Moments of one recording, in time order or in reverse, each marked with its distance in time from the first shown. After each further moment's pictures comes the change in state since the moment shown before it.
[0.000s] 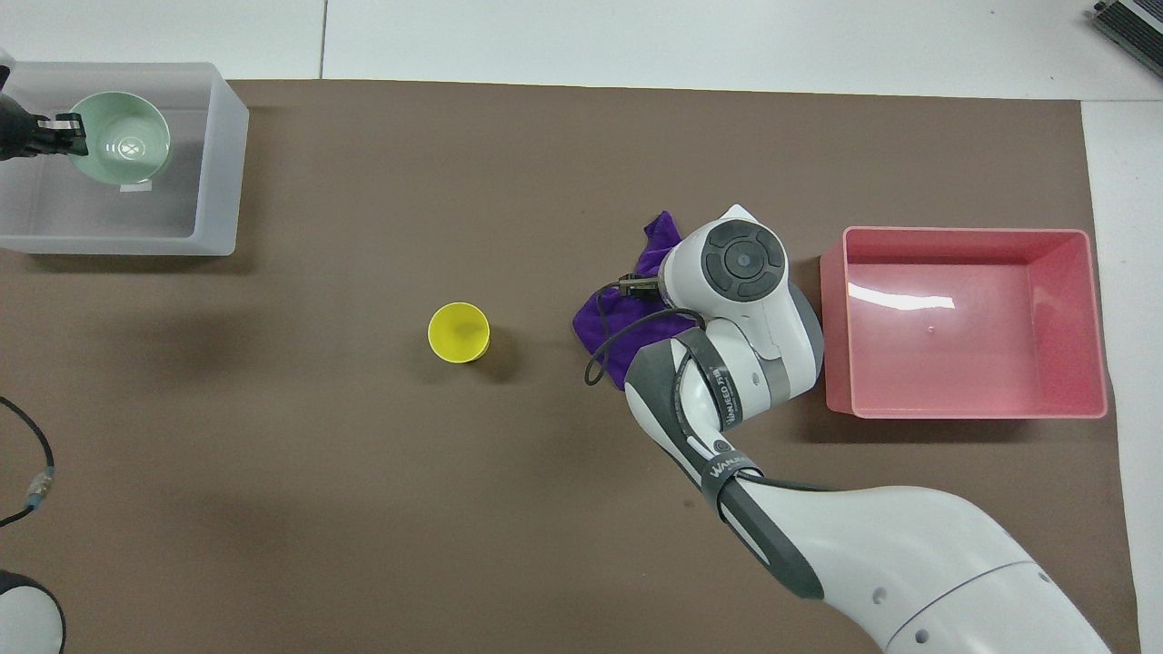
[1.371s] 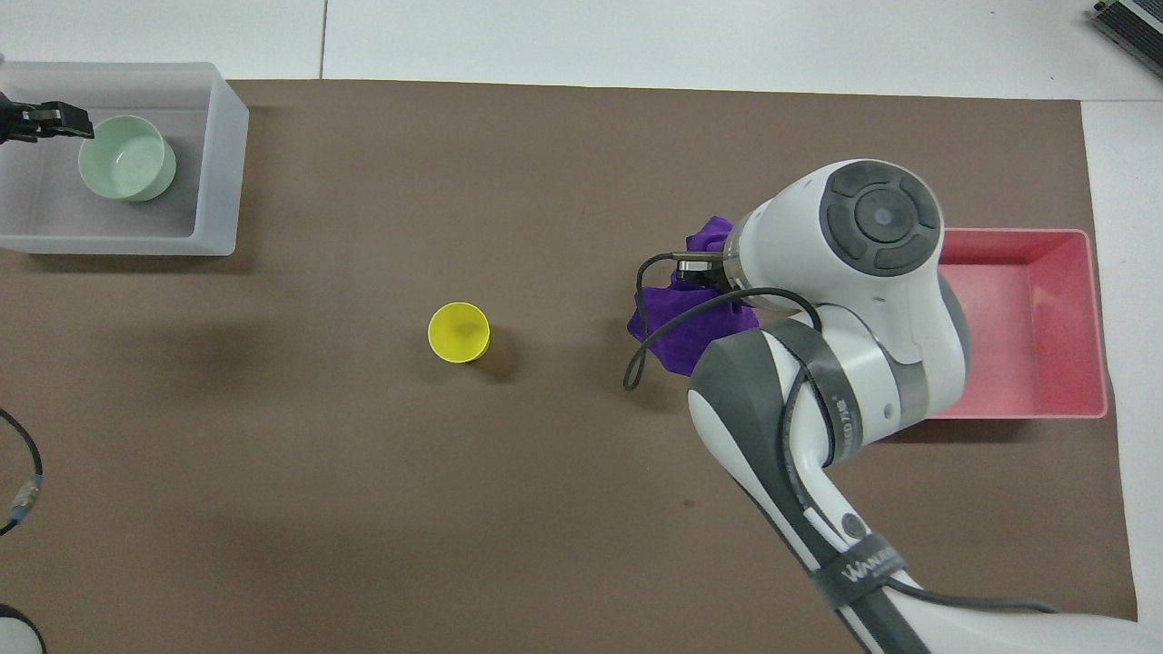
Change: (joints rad) left arm -0.013 -0.138 -0.019 -0.108 0.022 0.010 0.074; right arm -0.031 -0.288 -0.012 0.054 0.004 -0.344 0.048
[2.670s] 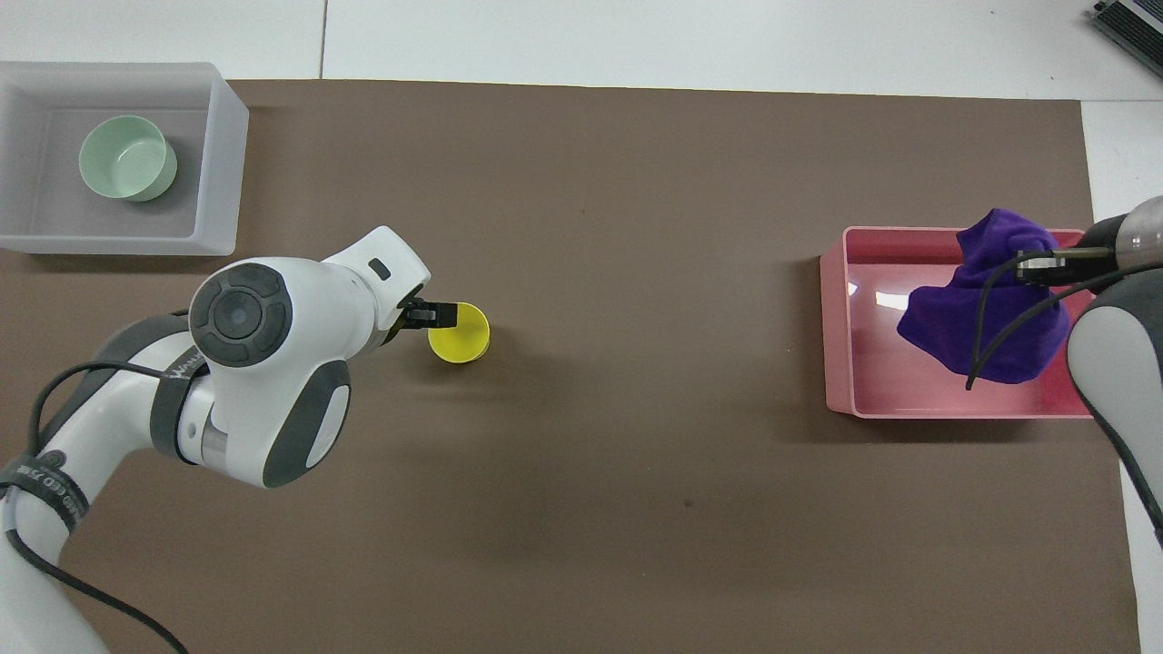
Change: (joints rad) left arm -0.585 -0.520 -0.009 -0.877 0.000 0.238 -0.470; right arm -0.487 -0.135 -0.006 -0.124 -0.061 -0.012 -0.540
